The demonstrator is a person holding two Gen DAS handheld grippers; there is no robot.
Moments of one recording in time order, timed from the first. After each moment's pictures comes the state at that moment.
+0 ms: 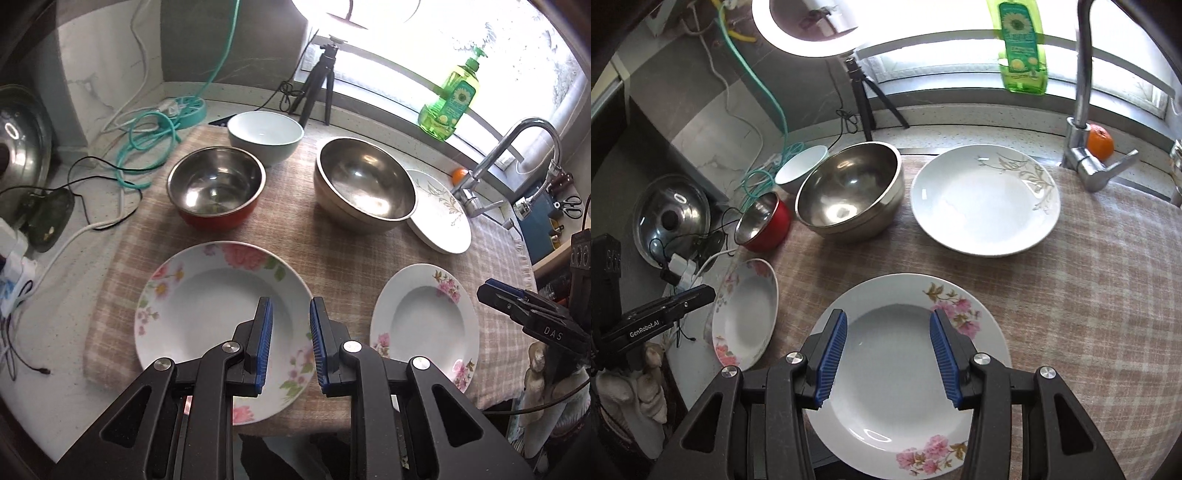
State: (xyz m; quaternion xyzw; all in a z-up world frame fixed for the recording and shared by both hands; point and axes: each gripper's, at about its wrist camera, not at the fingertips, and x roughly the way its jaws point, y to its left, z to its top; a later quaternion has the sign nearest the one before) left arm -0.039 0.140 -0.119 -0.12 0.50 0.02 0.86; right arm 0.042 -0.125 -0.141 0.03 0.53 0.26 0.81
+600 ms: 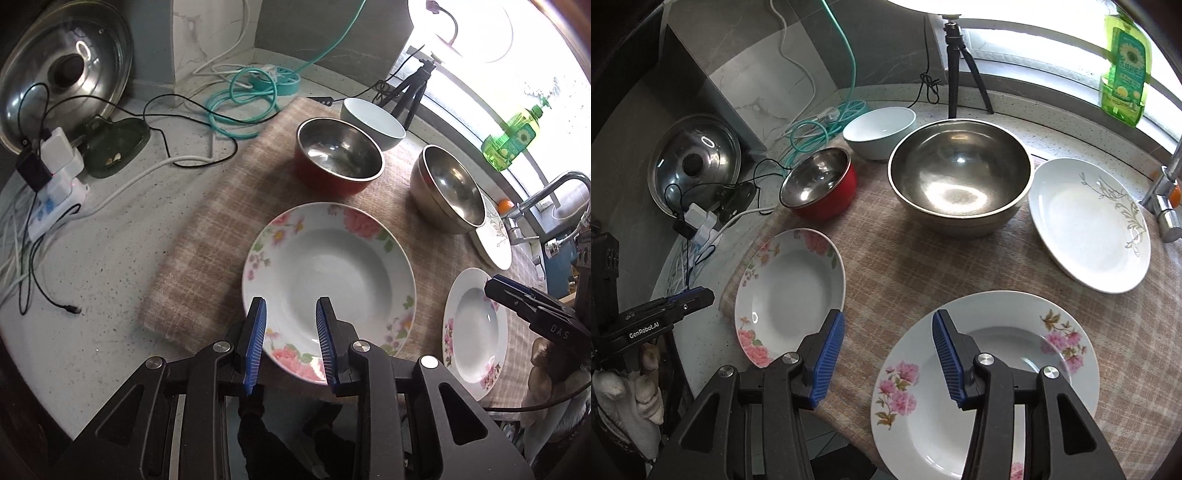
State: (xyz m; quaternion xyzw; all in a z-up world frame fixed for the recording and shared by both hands) left arm -0.097 0.230 -0.142 -0.20 0.52 0.09 0.83; right arm 0.035 -0.018 -0.152 -0.04 0.55 0.32 0.77
